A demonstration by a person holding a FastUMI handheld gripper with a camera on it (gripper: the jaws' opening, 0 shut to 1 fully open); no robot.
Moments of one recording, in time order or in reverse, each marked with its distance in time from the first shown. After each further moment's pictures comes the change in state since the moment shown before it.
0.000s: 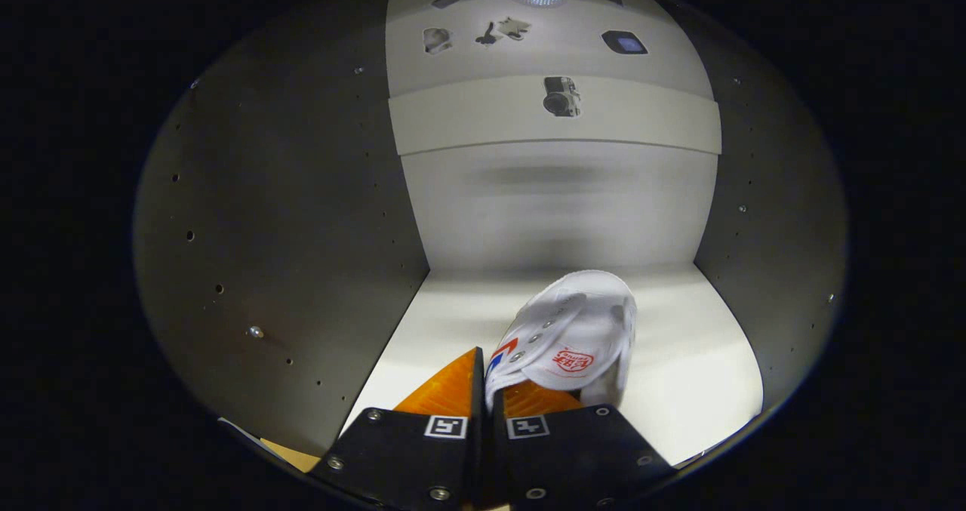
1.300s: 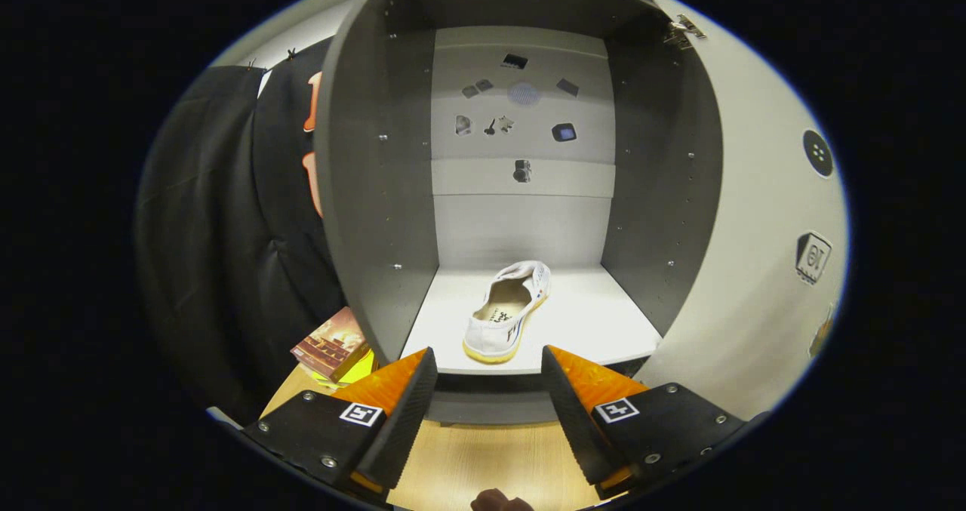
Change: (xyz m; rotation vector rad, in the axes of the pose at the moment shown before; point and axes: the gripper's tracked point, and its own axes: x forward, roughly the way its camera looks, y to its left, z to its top) arm -0.225 0.029 -0.038 -0.017 -0.135 -0.145
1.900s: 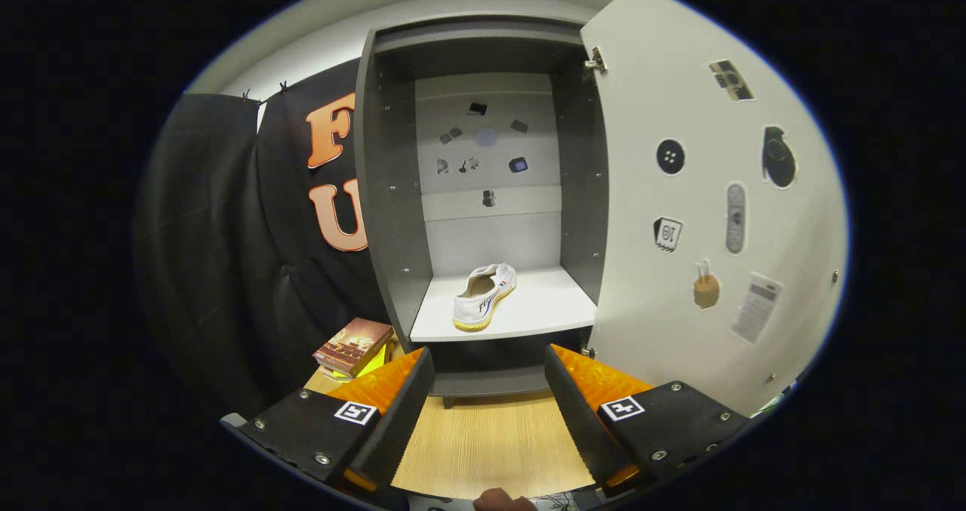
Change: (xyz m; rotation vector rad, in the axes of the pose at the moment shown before) arm -0.145 -0.045 -0.001 0.086 -0.088 -0.037
